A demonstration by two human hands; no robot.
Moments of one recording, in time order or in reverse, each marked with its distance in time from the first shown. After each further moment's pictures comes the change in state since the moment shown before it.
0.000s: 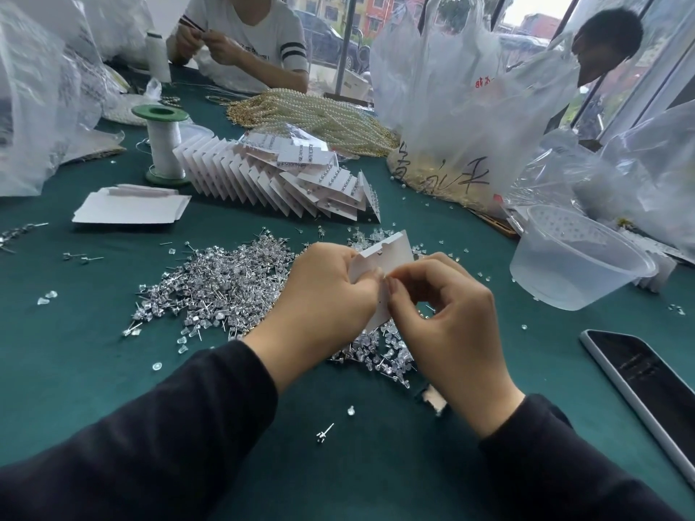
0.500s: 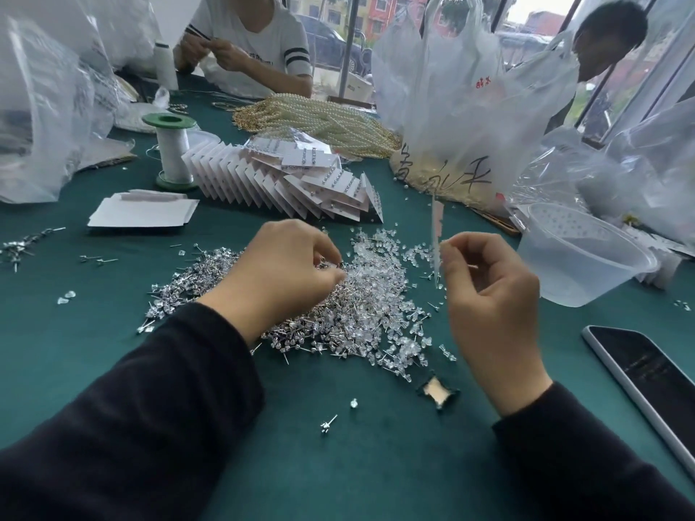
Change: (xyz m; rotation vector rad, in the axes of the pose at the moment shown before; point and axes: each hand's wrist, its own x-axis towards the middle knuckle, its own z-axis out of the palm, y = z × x) left_hand 0.014 -0.001 -0.040 0.547 -0.062 0.117; right_hand 0.009 0.005 -0.019 0.083 0.183 0.151
